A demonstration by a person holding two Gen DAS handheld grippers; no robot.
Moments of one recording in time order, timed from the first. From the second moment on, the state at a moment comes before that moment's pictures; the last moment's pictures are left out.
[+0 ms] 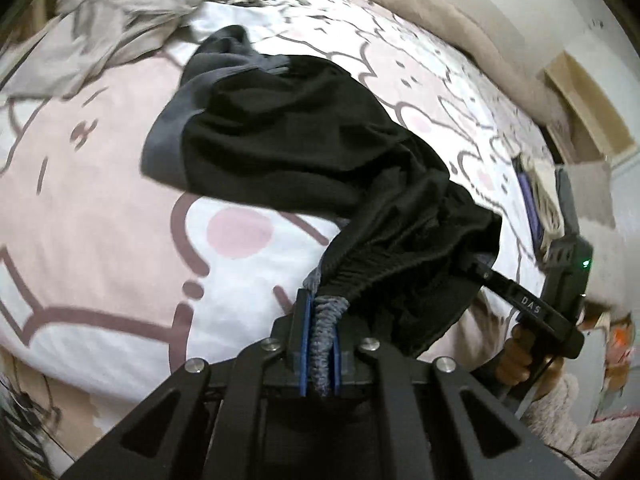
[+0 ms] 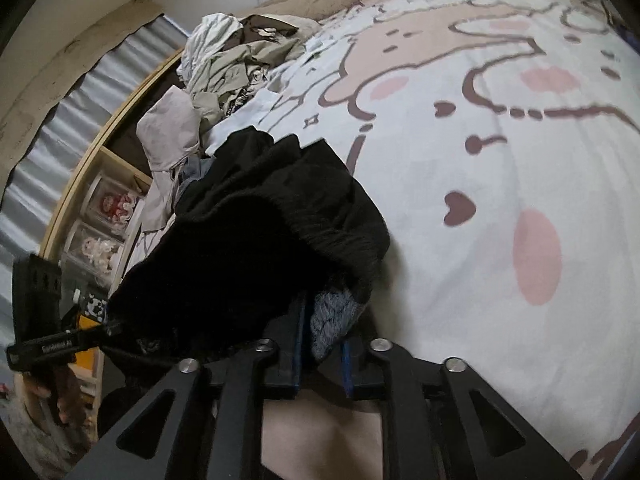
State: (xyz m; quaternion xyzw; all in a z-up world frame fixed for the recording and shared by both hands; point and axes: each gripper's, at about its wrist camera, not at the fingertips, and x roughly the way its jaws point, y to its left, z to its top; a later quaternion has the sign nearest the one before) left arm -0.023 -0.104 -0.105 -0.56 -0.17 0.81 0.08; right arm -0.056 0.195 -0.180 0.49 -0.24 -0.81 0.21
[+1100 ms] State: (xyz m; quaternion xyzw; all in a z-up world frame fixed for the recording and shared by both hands) left arm 0.053 -0.060 0.281 0.06 -0.14 0.99 0.05; right arm 0.030 0.197 0.245 0.08 0.15 -0.98 -0.02
